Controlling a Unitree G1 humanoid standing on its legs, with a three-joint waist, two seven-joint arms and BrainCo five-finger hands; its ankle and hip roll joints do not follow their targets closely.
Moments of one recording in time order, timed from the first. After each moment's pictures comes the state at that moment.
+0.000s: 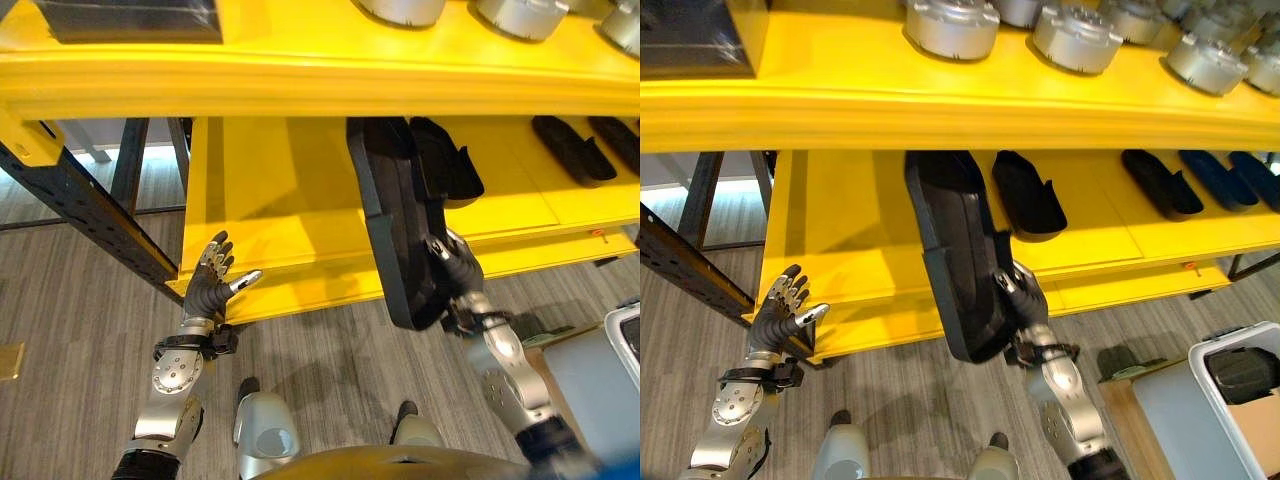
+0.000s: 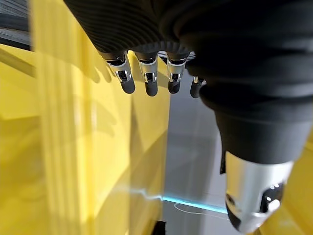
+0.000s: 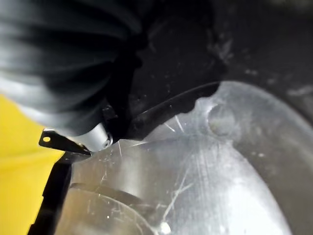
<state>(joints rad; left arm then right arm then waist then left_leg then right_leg) 0.16 0.42 -0.07 0.02 -0.42 -0.25 0.09 -0.09 -0.34 0.32 -0.01 0.63 -0.21 -0.05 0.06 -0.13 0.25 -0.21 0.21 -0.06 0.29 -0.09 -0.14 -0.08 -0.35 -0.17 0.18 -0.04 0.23</state>
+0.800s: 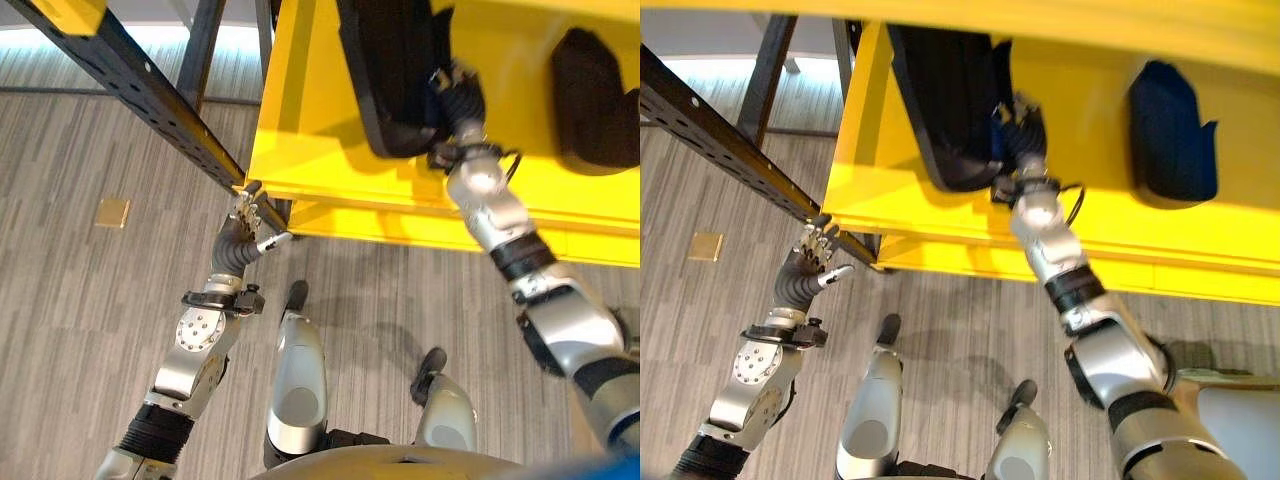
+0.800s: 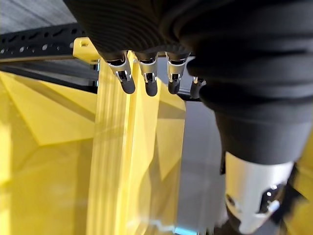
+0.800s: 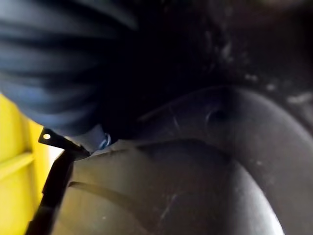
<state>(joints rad) -0.03 0.53 -0.20 -0.14 -0.51 -0.26 0.13 -1.14 -0.43 0.36 0.69 0.63 -0.18 -0.36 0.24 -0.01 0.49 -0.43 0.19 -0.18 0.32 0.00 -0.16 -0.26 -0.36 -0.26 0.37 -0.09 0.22</state>
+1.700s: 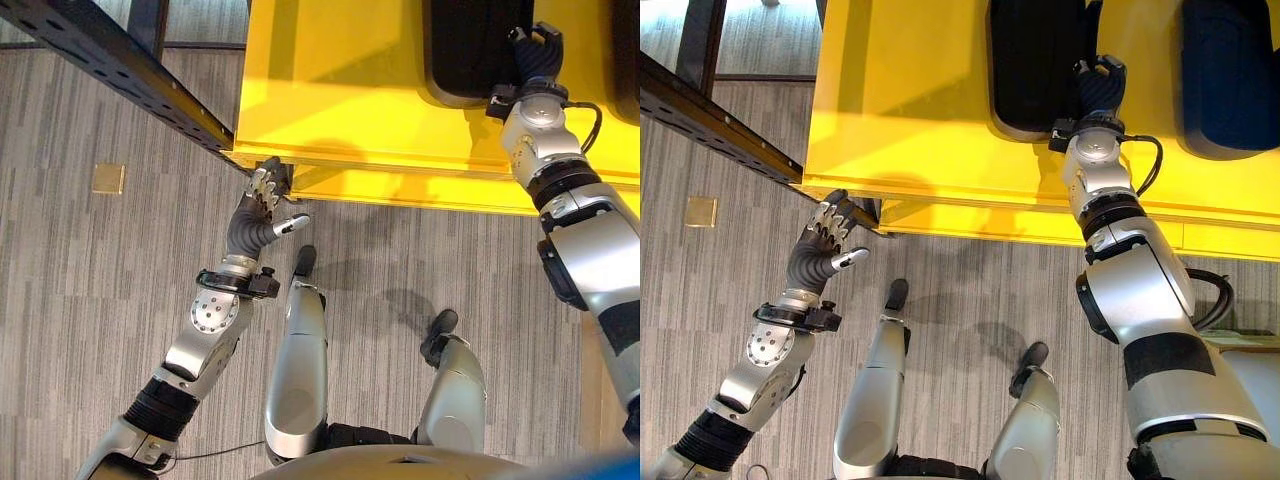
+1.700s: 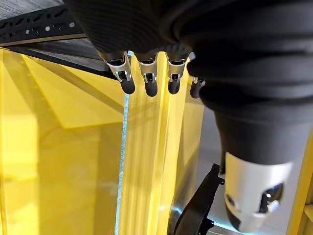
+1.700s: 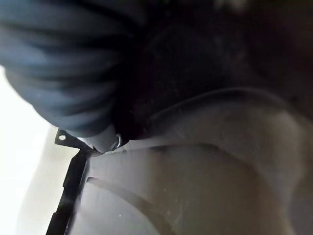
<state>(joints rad) -0.12 0.56 -0.31 -0.14 -0.55 -0.29 0.20 -1.37 -0.47 0.44 1.27 0.68 -0.19 -0.39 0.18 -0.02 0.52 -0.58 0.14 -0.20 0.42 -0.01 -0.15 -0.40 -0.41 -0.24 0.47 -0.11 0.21</state>
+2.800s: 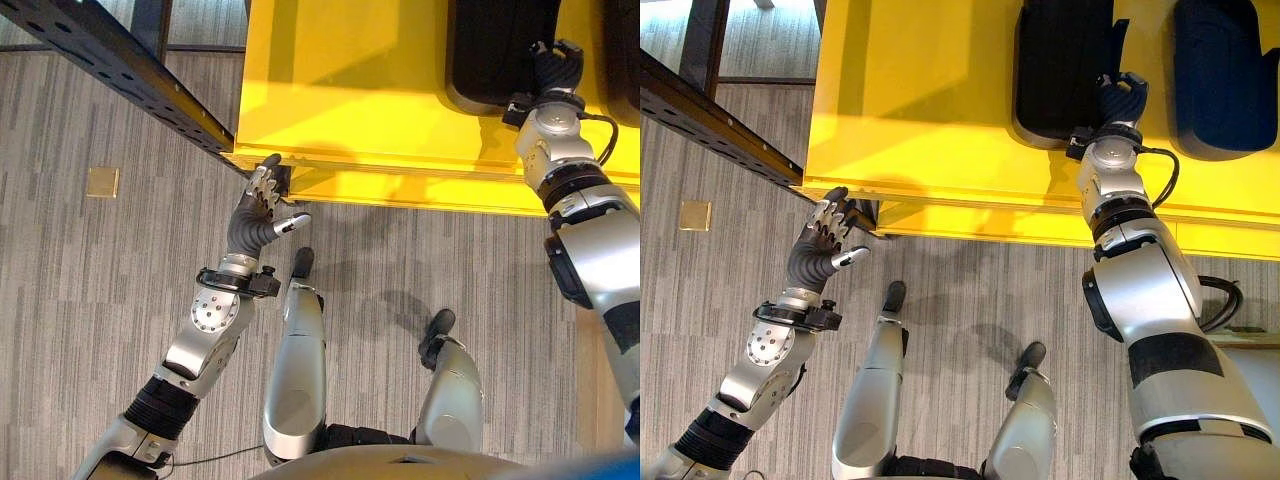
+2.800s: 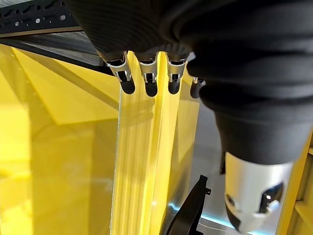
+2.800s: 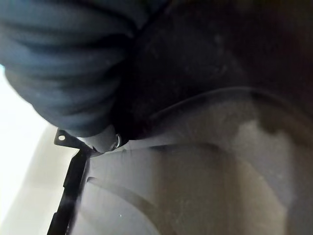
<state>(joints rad) -0.12 0.57 -0.32 -0.14 -0.55 -0.30 0.20 -1.38 -0.50 0.40 1.36 0.68 -0.18 -0.40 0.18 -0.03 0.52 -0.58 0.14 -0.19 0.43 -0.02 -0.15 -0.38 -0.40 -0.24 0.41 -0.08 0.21</state>
